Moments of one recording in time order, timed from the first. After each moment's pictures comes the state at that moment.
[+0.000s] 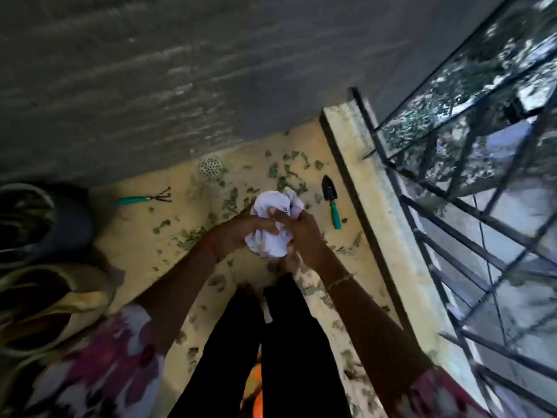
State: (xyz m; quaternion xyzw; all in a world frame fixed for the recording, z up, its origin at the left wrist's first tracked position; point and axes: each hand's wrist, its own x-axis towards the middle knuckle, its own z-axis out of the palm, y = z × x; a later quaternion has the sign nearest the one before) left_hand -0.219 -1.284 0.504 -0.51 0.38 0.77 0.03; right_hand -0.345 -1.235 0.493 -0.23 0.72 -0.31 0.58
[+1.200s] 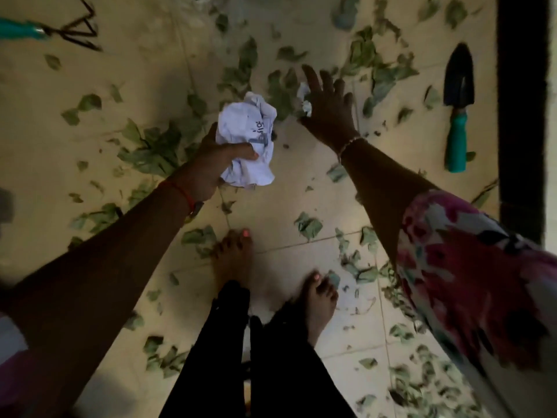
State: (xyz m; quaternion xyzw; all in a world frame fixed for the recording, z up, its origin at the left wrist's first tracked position) left_hand -0.097 -1.119 -0.082 -0.79 0.19 0.58 -0.01; right_hand -0.322 -1.318 -0.001 -0.65 0.71 0.08 0.26
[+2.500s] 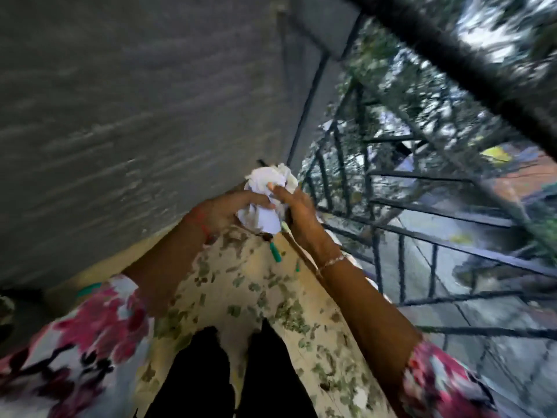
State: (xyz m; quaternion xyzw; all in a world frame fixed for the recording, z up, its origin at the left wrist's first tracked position) left_hand -0.306 -1.239 0.763 -0.37 0.54 0.75 -0.01; right_hand -0.421 -1.161 0.738 -0.18 0.57 -0.62 0.50
